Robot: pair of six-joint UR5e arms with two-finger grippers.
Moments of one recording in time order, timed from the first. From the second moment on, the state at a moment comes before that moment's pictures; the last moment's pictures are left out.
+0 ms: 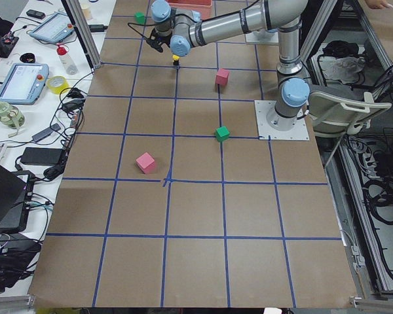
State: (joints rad) left arm -1.68 -1.86 -1.62 -1.11 1.17 -0.97; right arm 1.55 -1.48 1.34 -1.51 -1.59 0.01
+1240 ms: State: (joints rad) left arm -1.62 -1.52 -1.58 -1.51 1.59 0.01; right arm 1.61 -1.54 1.34 -1.55 -1.60 -0.01
